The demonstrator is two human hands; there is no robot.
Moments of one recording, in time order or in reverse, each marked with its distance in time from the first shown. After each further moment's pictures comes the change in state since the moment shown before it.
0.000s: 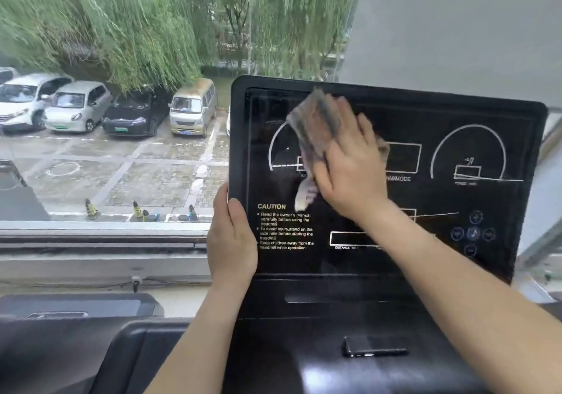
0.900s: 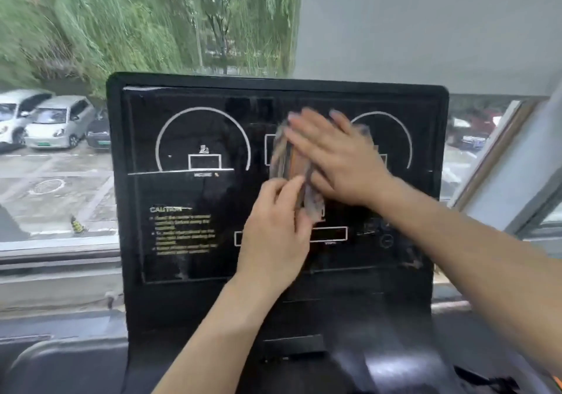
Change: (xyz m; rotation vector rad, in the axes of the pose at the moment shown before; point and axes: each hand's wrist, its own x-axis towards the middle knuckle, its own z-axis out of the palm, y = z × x) left_hand -0.076 0.083 0.129 0.287 -0.204 0.656; right_hand -0.047 0.147 -0.028 -0.106 -0.123 -0.385
